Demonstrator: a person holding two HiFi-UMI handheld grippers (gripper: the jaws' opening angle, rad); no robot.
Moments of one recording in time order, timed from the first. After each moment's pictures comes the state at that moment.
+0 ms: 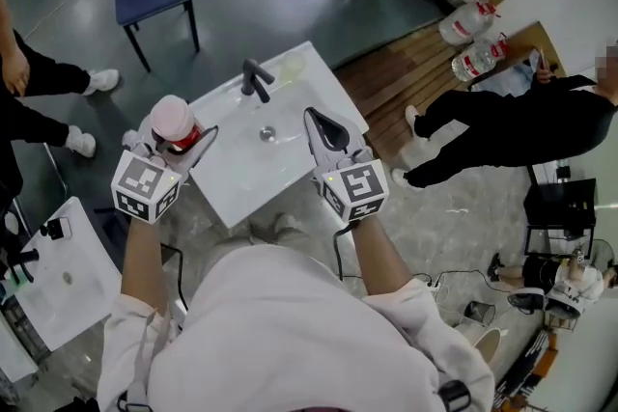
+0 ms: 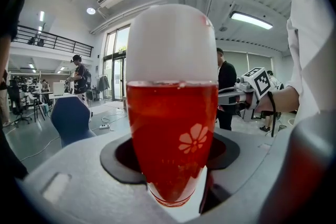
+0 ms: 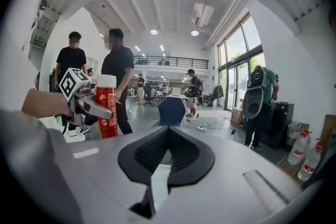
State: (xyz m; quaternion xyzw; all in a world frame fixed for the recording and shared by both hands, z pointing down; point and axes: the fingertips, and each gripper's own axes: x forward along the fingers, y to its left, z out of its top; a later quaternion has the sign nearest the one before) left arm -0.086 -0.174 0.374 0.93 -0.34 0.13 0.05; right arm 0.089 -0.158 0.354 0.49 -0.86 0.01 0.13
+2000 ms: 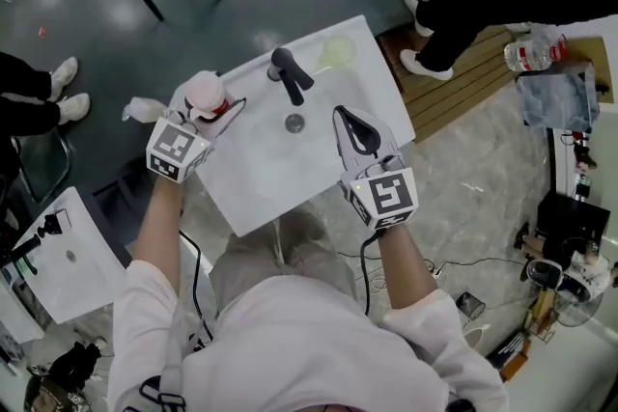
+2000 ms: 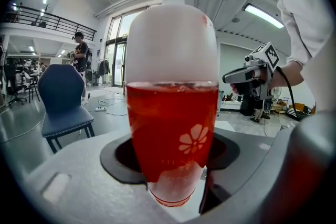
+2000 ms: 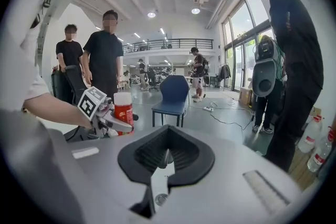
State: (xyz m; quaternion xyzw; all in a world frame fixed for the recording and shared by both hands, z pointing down) left arm -0.057 -0.320 0.583 0.92 -0.33 0.15 0.11; right arm 0.110 -0.273 0.495 0.45 -0.87 0.09 0.19
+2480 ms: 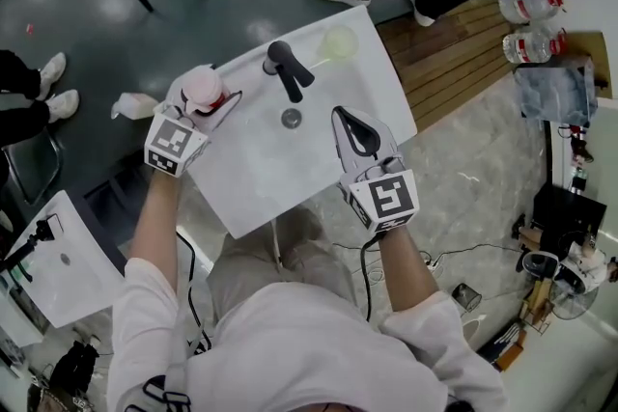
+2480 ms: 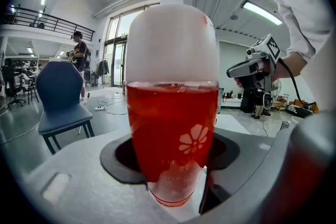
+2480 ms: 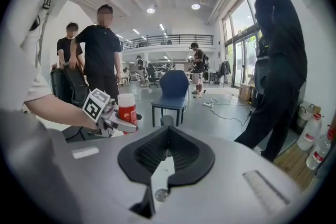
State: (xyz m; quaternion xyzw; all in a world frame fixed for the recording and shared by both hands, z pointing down) left arm -0.055 -0.333 0.627 0.93 -0.33 0.16 0.10; right arm 0.111 -0.273 0.525 0.45 -0.86 0.10 0.21
